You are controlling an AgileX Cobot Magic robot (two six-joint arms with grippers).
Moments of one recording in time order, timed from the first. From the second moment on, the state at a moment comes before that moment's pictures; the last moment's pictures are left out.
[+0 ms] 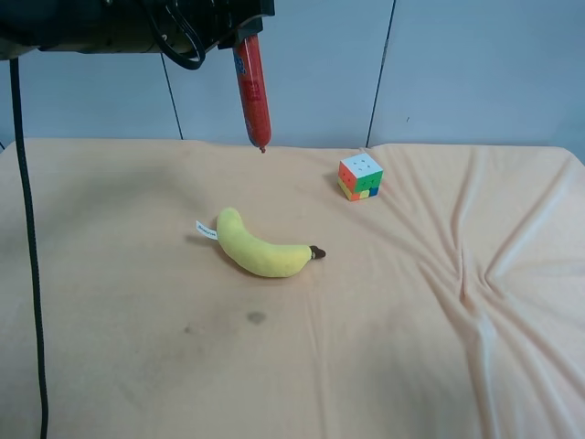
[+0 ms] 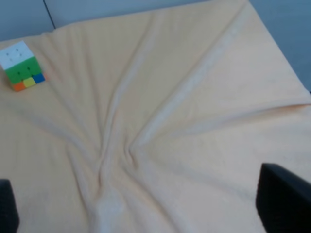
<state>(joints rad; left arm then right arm) -0.59 1.54 -1.09 -0.37 -0.18 0.10 0.01 0.00 -0.57 -0.07 1.11 0.12</state>
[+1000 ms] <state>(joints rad) -0.48 1.54 -1.09 -0.28 0.03 0.10 0.01 0.00 -0.57 -0.07 1.11 0.12</state>
